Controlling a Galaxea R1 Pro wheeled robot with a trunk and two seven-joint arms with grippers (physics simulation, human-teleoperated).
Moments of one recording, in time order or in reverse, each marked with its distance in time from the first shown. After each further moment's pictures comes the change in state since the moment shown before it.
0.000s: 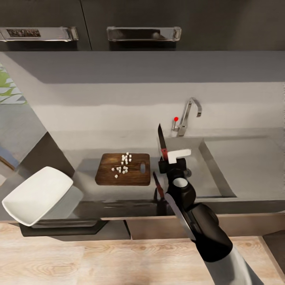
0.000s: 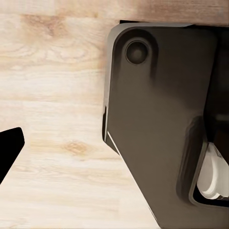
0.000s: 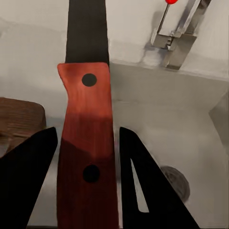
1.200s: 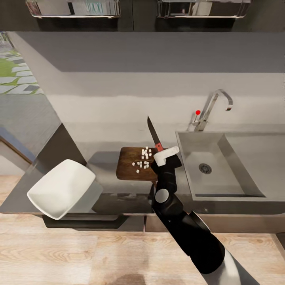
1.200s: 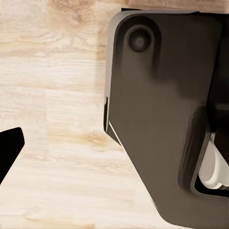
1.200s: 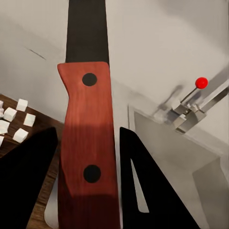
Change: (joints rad) left arm 0.000 0.001 0.000 -0.021 0.000 0.000 0.000; right arm 0.000 0.007 0.188 -0.012 0.390 0.044 -0.010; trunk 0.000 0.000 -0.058
